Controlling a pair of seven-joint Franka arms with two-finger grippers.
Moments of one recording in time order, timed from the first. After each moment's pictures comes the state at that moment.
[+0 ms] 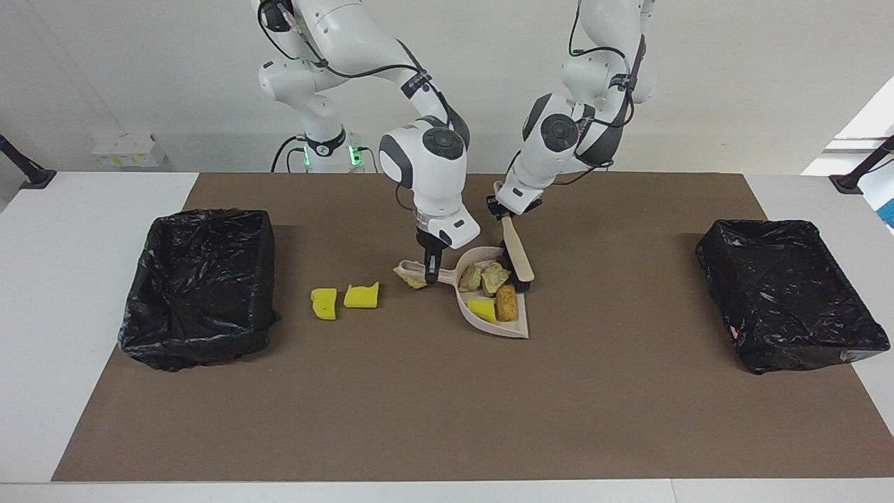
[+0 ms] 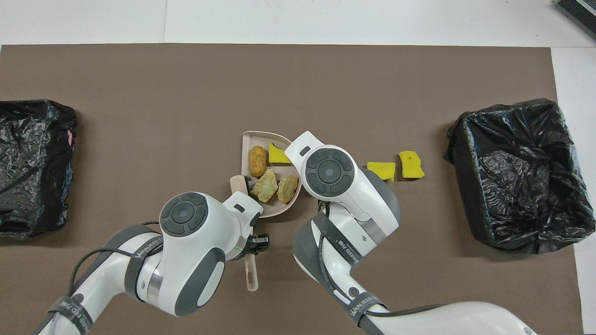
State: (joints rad) left arm -0.50 -0.03 -0.14 -2.29 -0.31 2.12 -0.55; right arm 0.48 0.32 0.08 -1.83 -0.19 2.20 -0.83
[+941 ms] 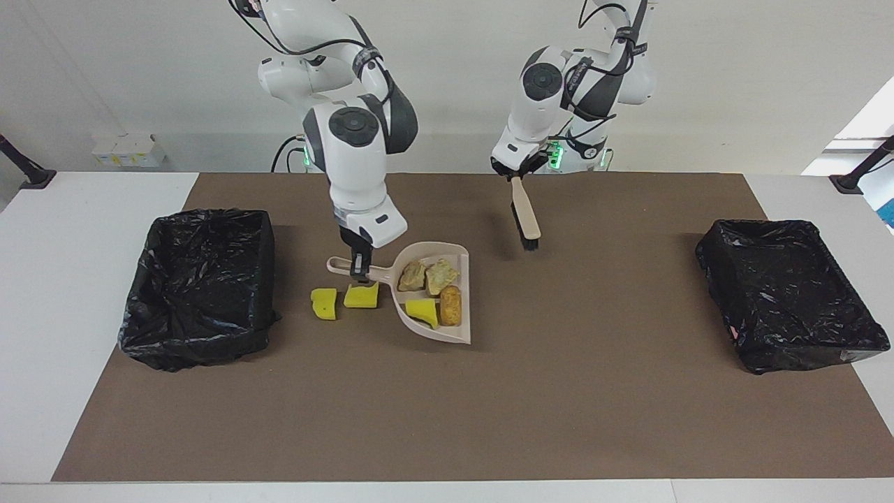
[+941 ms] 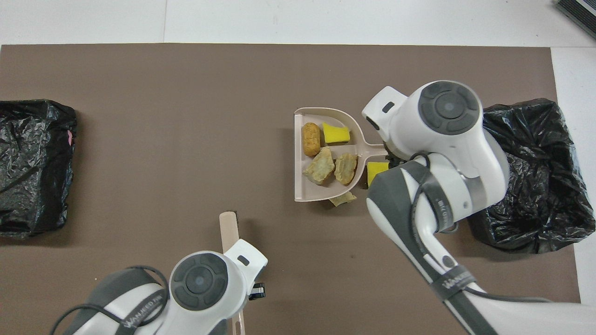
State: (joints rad) left arm -0.65 -0.27 -0.17 -2.44 -0.21 1.95 -0.77; right arm 0.22 0.21 0.07 -1.73 -0.14 1.95 -1.24
